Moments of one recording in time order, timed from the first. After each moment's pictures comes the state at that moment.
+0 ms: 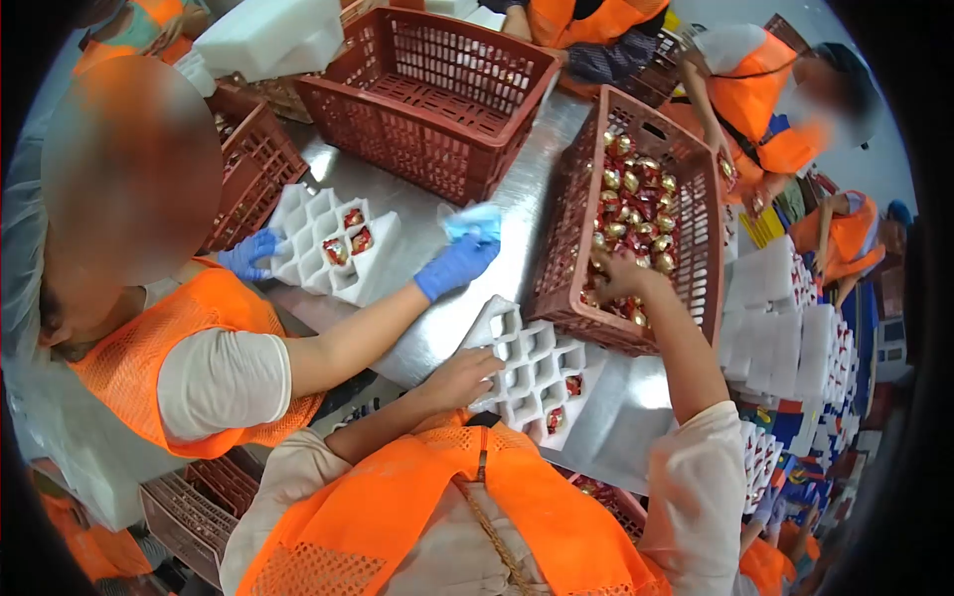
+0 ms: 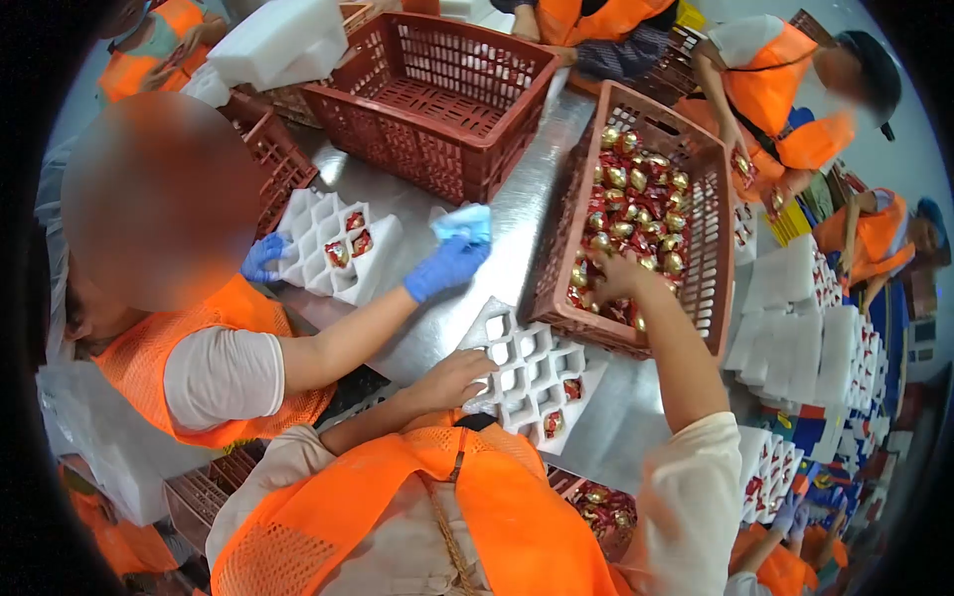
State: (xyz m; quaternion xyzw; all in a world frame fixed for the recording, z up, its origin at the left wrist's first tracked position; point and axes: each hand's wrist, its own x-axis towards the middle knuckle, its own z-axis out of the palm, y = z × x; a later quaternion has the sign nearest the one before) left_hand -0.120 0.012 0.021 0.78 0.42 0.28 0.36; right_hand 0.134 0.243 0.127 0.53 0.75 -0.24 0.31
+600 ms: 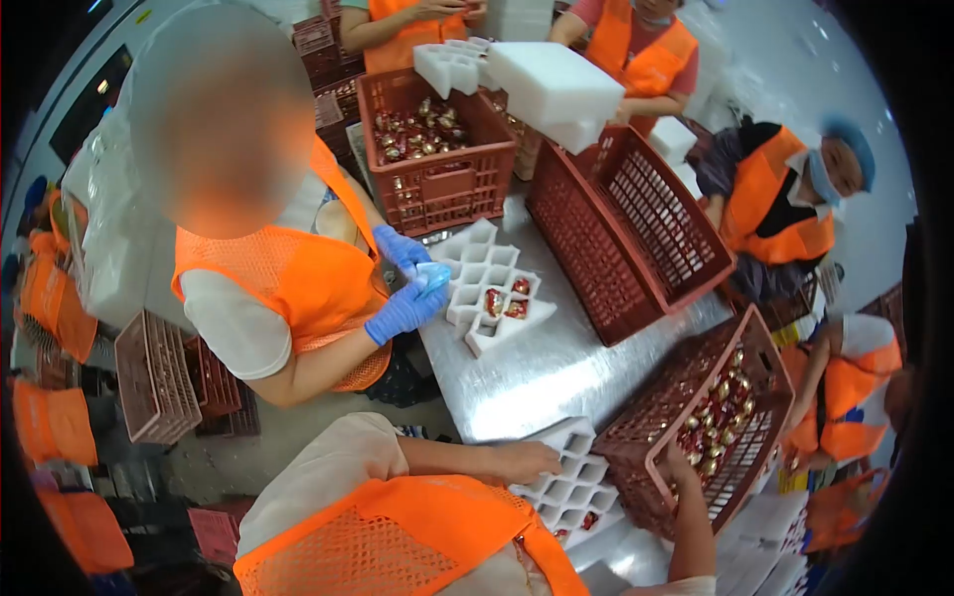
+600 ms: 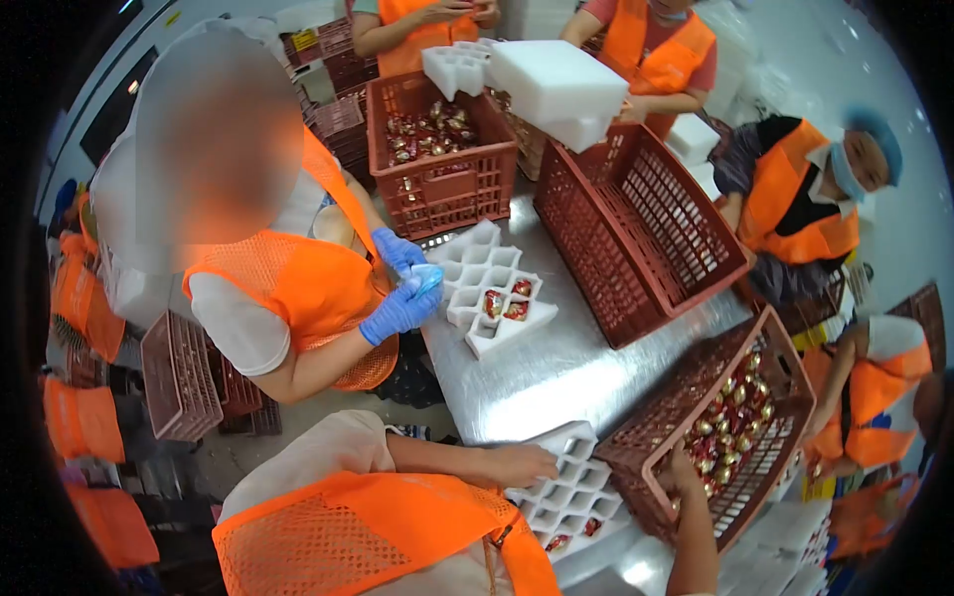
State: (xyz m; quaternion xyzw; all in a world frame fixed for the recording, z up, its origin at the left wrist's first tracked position) left_hand -0.113 0.011 0.006 0.77 0.43 0.32 0.36; right_hand 0.222 0.296 -0.030 0.48 0.77 -0.38 0.17
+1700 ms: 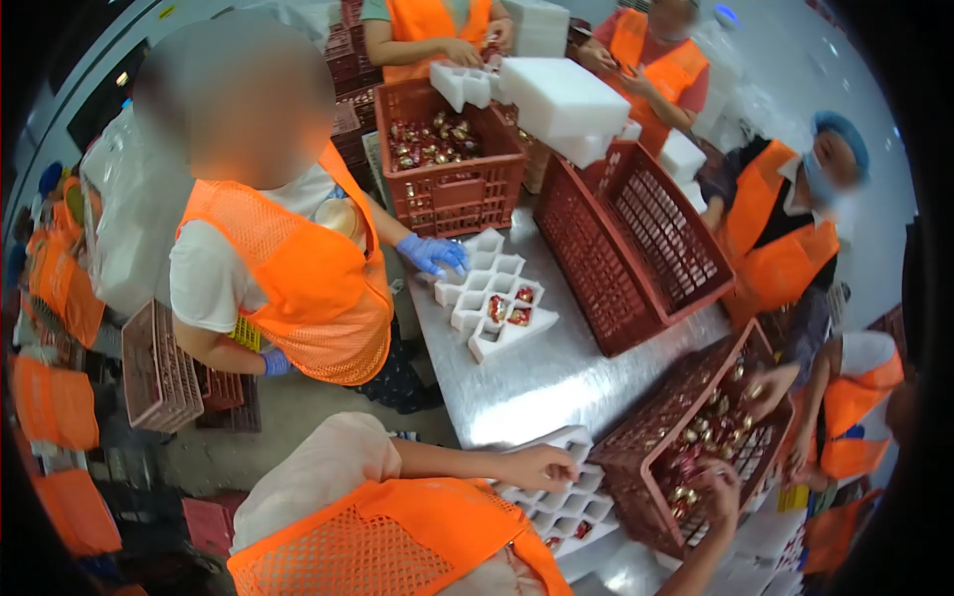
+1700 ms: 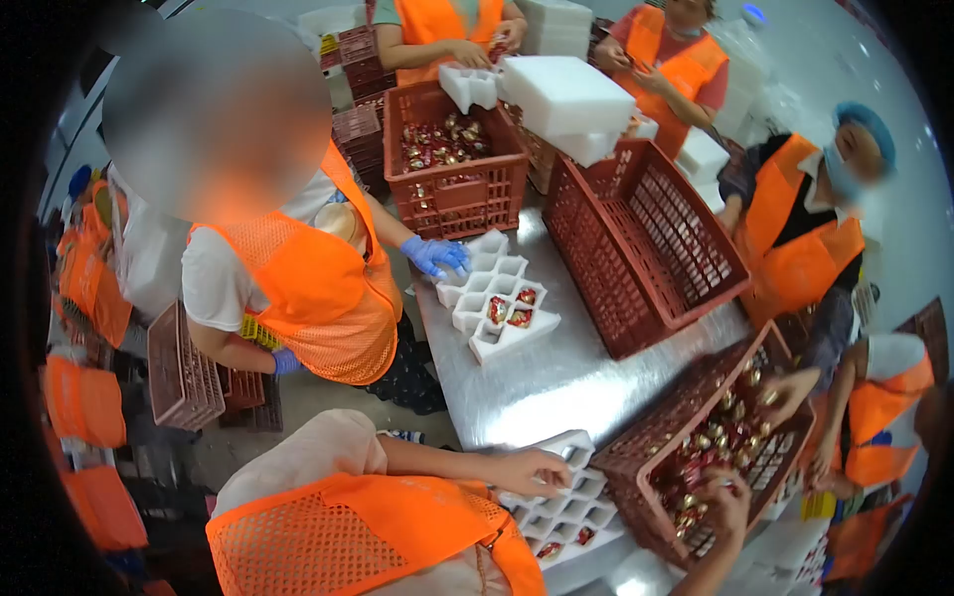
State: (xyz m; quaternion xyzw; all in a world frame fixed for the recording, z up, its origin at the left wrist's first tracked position) left_hand -0.107 0.020 0.059 0.57 0.40 0.42 0.58; right_hand 0.212 0.235 0.169 0.48 0.56 -0.62 -0.26
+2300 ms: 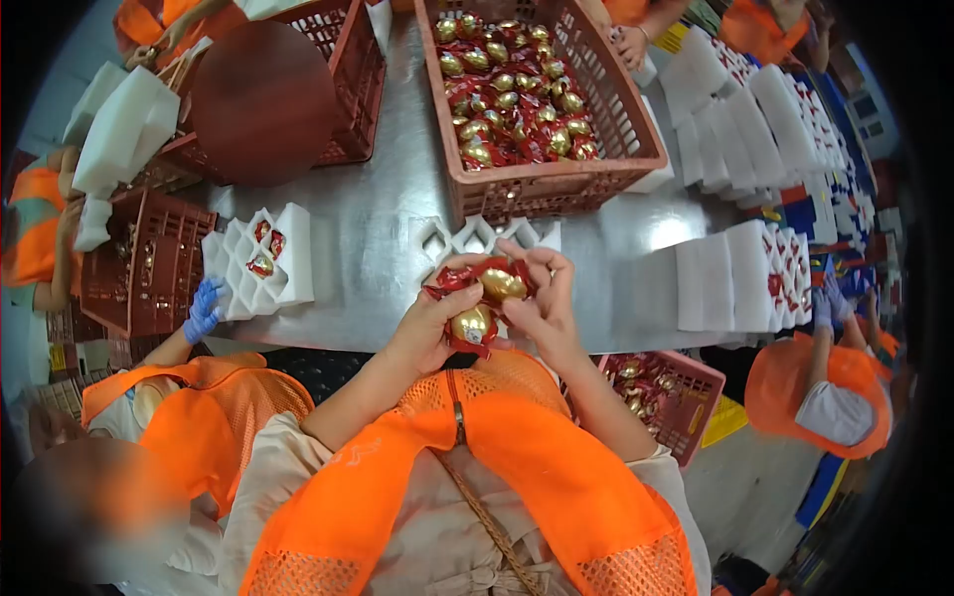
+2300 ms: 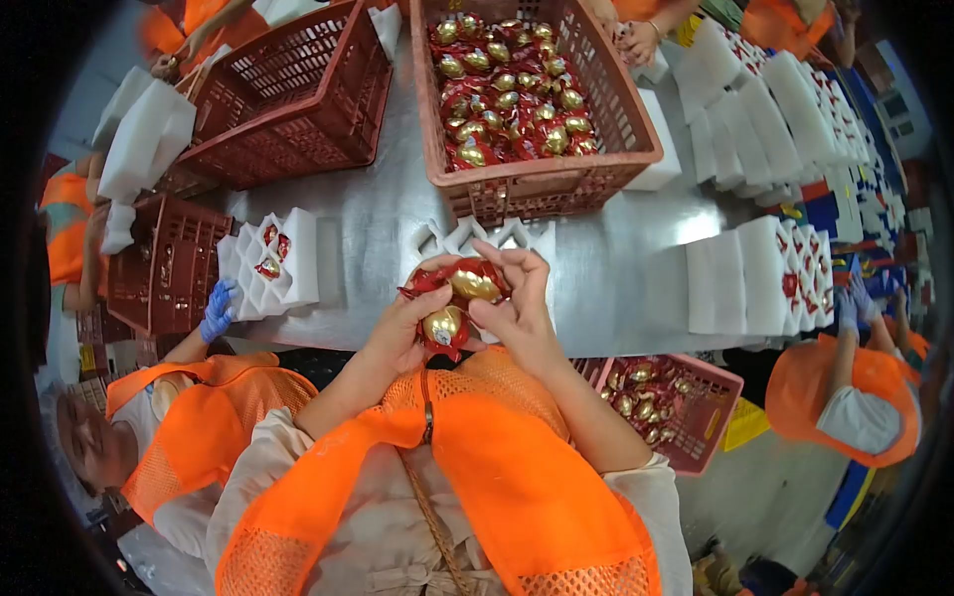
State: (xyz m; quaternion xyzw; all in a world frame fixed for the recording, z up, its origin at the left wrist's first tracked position) left_hand -0.076 0.003 0.142 0.15 0.30 0.33 0.88; right_hand 0.085 -0.035 0.121 0.34 0.37 -0.60 -0.62
